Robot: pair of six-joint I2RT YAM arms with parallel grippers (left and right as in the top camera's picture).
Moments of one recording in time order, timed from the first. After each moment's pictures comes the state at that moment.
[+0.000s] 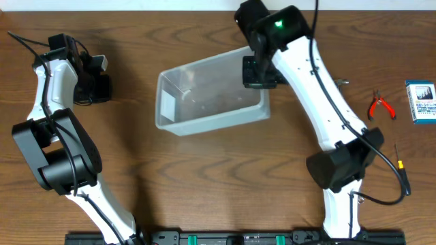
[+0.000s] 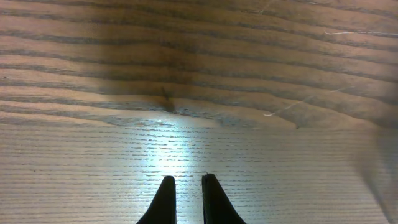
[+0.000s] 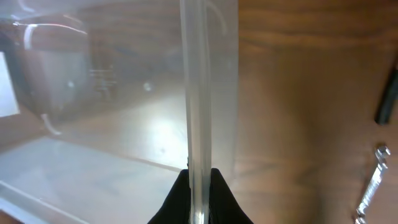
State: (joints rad) left arm 0.33 2.08 1.64 -1.00 0.18 0.27; right arm 0.50 2.14 2.35 -1.67 0.05 0.54
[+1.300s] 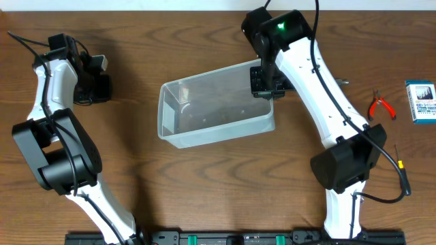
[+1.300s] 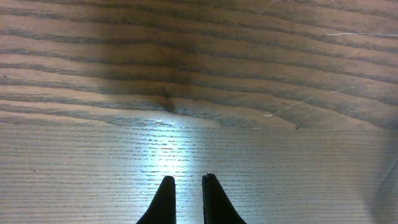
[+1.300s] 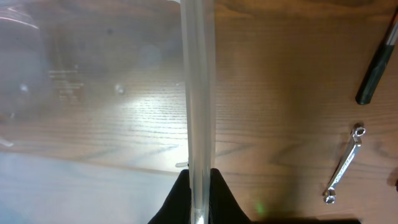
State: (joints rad) left arm 0.33 2.08 1.64 -1.00 0.18 0.27; right arm 0.46 2.13 2.21 -1.69 0.06 0.47
